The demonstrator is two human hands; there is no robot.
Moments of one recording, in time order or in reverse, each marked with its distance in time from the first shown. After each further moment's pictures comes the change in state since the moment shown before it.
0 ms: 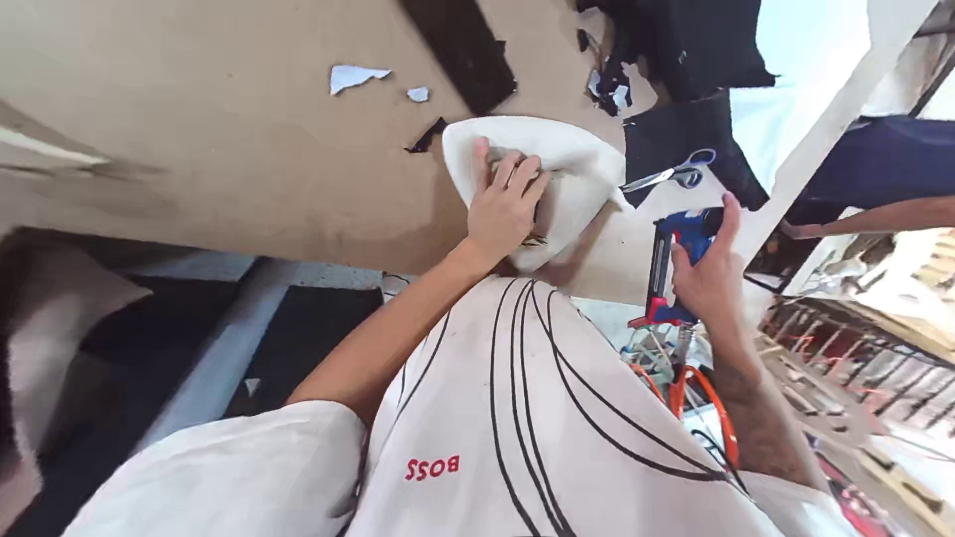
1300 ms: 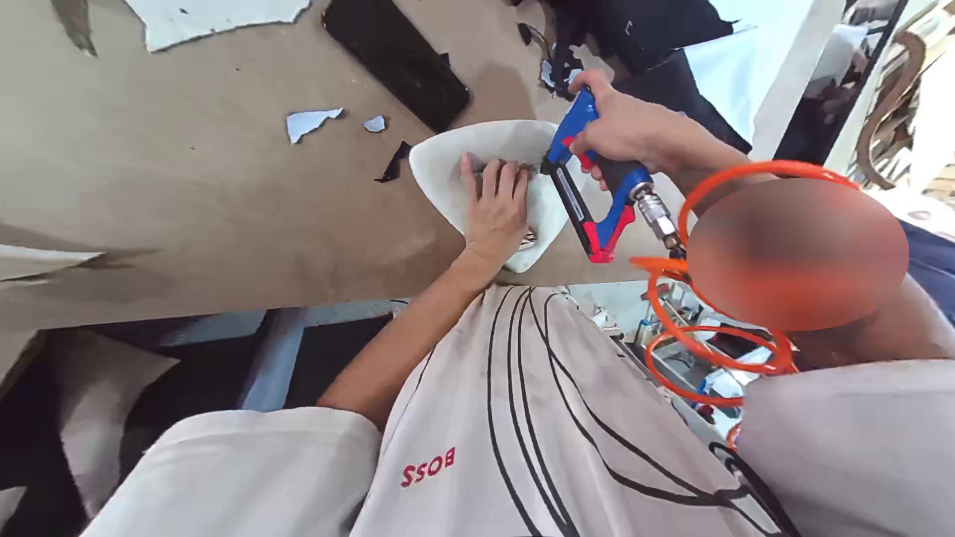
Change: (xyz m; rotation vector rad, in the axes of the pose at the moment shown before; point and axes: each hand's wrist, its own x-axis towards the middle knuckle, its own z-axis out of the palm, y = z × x) left_hand 0.010 0.016 0.013 0.106 -0.116 -0.029; right_hand 0.126 -0.161 -0.024 0.364 -0.649 0.110
